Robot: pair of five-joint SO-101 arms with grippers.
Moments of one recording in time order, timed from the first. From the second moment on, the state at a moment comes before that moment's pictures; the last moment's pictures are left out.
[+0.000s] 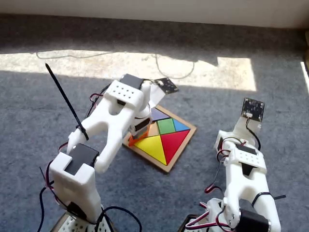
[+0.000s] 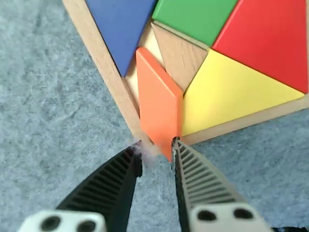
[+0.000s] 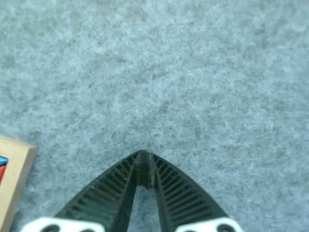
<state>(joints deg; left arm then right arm) 17.9 17.5 2.0 85.0 -23.3 11.3 -24.6 67.8 21.1 2.6</state>
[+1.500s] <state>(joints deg) 16.2 13.1 12.9 66.3 -22.8 11.3 -24.6 67.8 21.1 2.8</state>
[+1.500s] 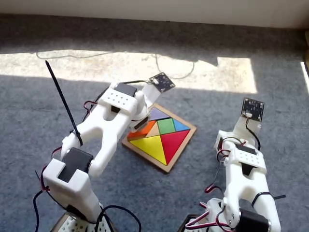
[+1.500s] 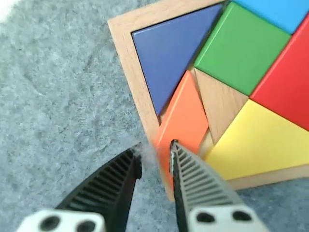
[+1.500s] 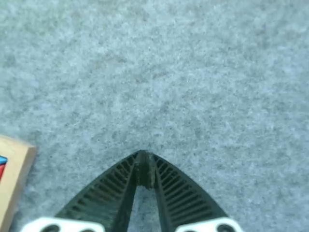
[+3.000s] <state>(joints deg) 13.4 14.0 13.5 68.0 -17.1 11.2 -24.6 67.8 21.1 2.8</state>
